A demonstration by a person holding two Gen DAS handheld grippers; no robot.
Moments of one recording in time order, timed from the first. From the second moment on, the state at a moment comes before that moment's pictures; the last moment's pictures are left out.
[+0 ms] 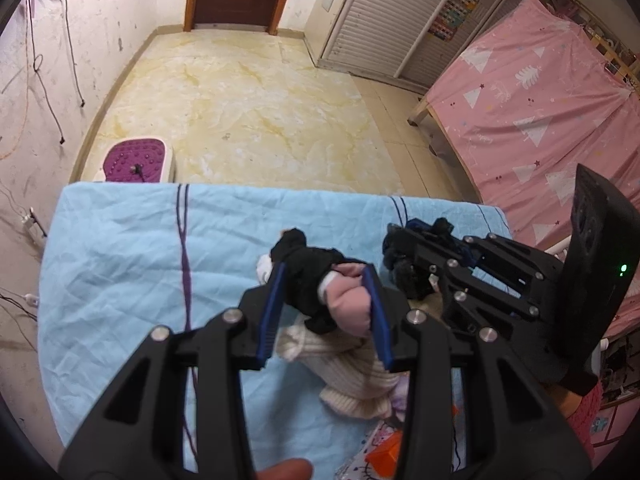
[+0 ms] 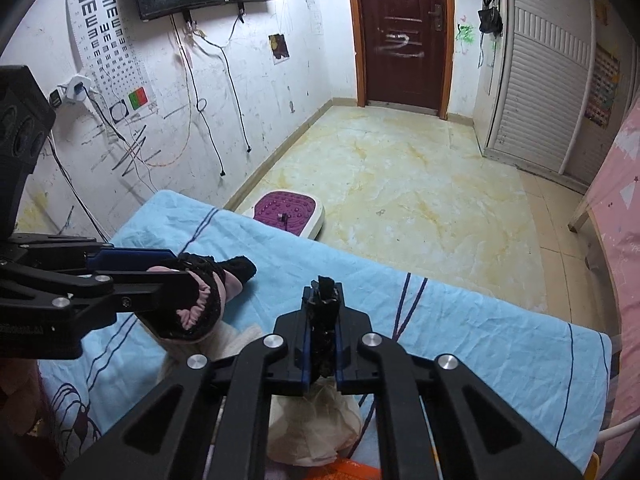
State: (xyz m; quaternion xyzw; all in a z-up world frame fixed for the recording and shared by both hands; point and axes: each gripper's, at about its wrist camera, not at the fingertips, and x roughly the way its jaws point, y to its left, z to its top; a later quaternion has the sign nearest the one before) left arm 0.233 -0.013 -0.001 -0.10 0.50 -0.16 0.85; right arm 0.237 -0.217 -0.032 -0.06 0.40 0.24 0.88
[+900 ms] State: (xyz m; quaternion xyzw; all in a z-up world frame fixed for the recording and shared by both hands) left arm 0.185 -0.135 0.062 0.00 0.44 -0.16 0.88; right arm 0.157 -0.376 0.026 0.02 0.31 0.18 0.93
